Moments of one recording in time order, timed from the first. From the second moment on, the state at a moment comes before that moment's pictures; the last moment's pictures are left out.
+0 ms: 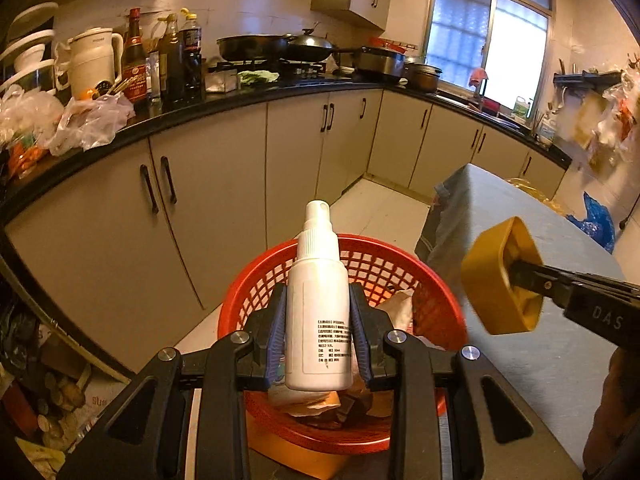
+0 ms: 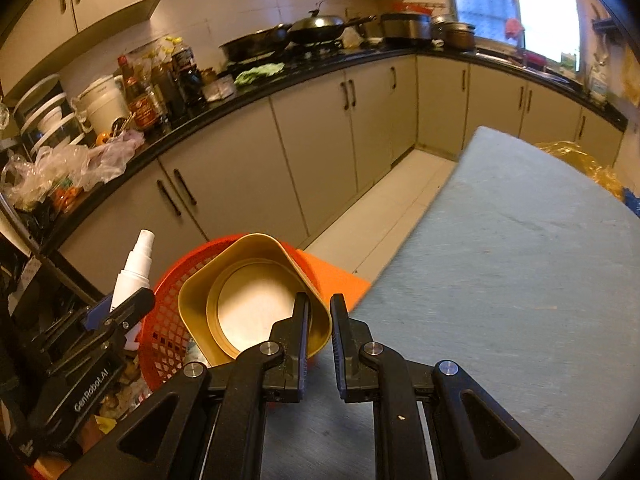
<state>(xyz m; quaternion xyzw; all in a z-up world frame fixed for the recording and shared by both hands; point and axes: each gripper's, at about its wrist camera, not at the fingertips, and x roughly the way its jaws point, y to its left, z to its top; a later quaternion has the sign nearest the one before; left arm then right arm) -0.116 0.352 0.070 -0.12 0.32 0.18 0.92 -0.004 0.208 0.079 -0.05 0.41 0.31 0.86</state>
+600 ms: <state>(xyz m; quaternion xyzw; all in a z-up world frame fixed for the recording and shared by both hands) -0.109 0.360 0.052 -0.13 0.34 0.19 0.91 0.012 0.236 0.059 -0.06 0.43 0.31 0.84</state>
